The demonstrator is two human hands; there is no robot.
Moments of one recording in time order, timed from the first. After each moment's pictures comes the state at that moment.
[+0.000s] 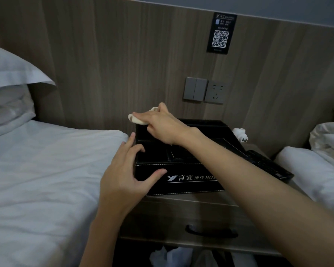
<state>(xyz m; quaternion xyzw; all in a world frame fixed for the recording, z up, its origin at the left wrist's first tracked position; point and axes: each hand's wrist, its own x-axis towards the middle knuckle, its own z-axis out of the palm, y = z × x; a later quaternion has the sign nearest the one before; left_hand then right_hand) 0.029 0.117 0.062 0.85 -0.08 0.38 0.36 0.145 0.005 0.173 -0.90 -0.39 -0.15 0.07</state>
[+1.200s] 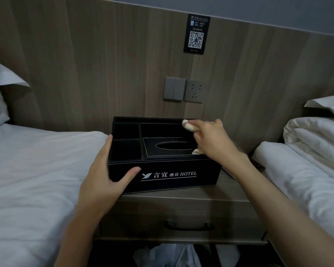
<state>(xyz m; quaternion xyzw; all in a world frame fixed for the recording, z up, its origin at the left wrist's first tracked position) 0.026 0.108 0.062 0.83 -0.05 0.29 0.47 0.103 -0.146 0.160 -0.94 -0.17 -0.29 0.07</state>
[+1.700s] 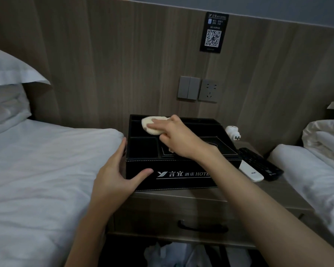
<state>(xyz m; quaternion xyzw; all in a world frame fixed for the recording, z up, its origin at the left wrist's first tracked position) 0.023 0.118 0.059 0.82 -0.04 0.26 0.51 0.109 -0.048 0.156 -0.91 -0.34 -0.10 0.21</state>
